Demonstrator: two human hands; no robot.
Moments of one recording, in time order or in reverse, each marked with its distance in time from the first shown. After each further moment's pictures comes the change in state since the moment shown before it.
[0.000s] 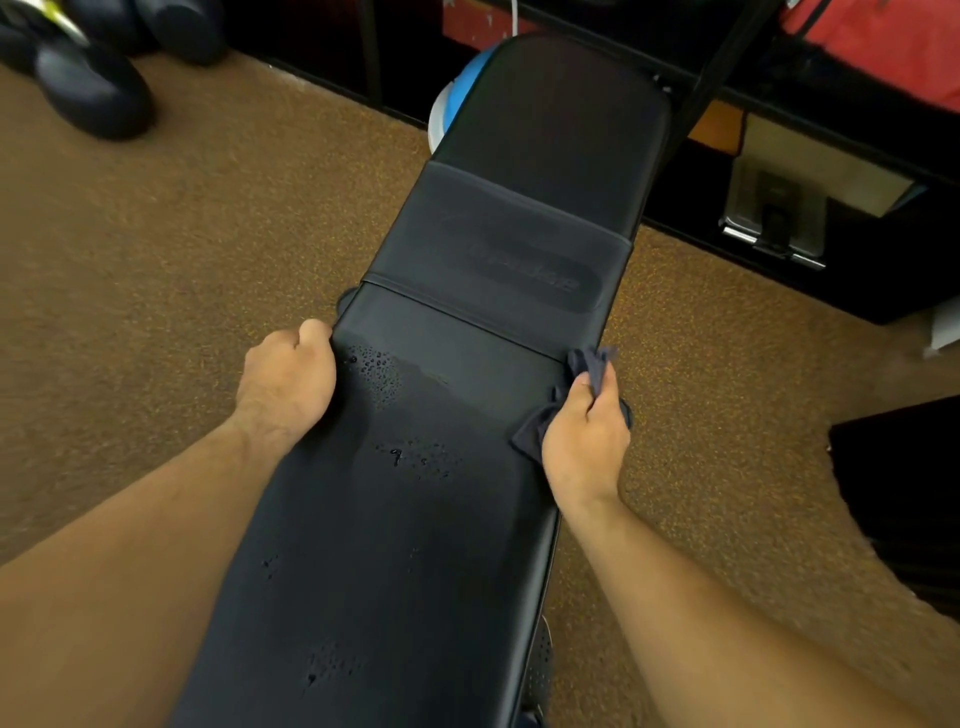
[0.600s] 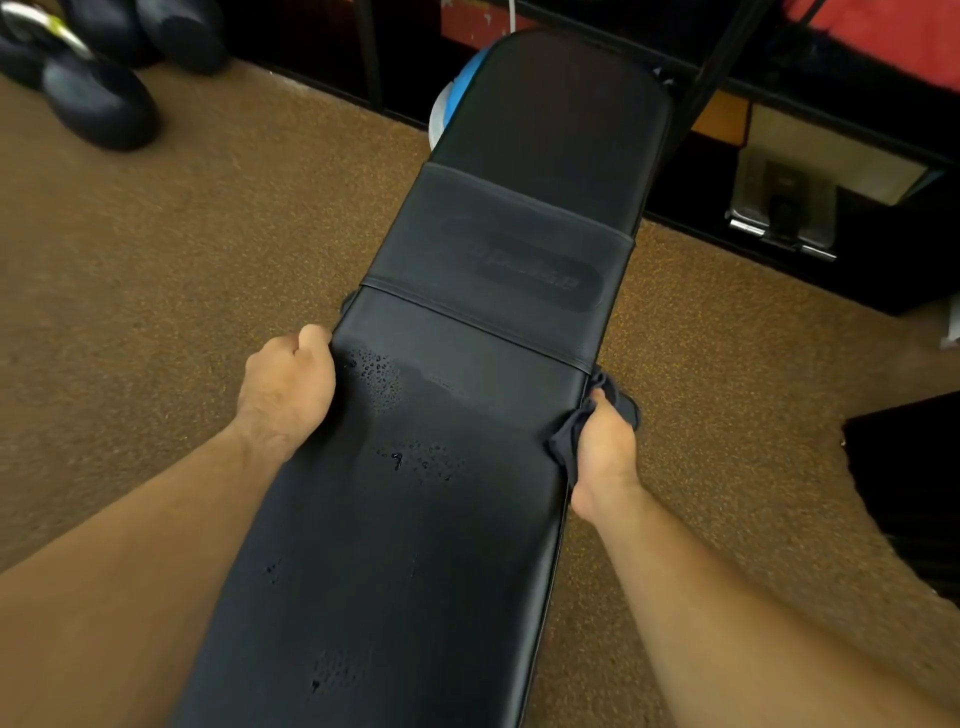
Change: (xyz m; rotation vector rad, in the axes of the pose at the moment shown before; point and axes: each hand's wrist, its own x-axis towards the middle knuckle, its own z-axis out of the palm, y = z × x) left_hand 0.007 -0.004 0.004 0.023 0.026 -0.015; right_hand 0.027 0.022 0.005 0.519 -0.096 0.595
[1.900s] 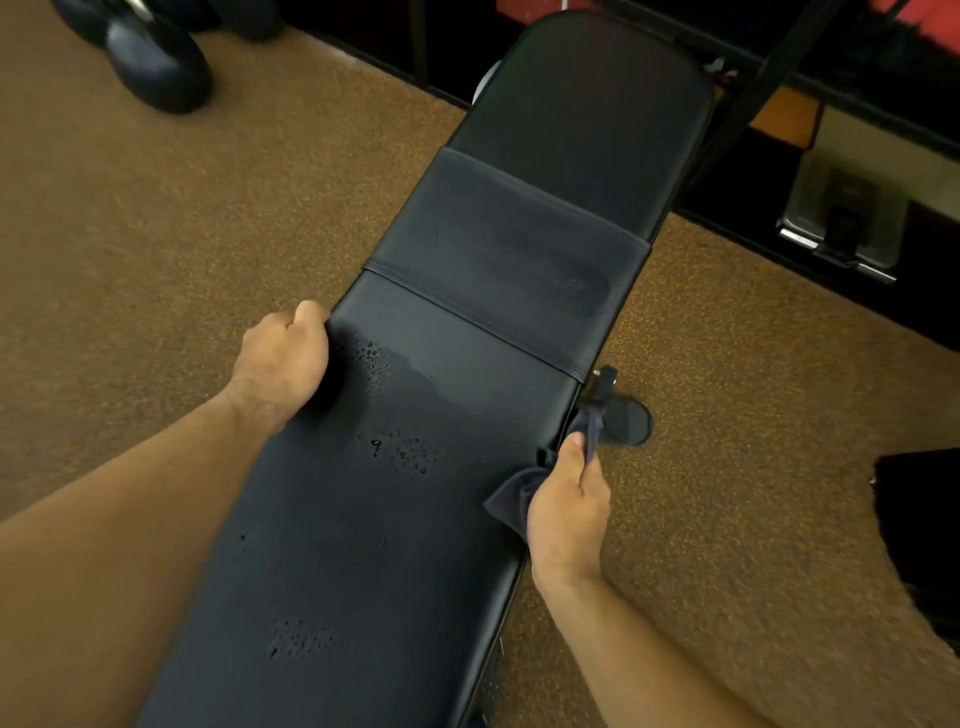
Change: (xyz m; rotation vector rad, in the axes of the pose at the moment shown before) left_hand -0.008 0.012 0.007 -0.011 0.038 -0.102; right_hand -0.041 0.027 -0.025 -0.253 -0.017 -0.370
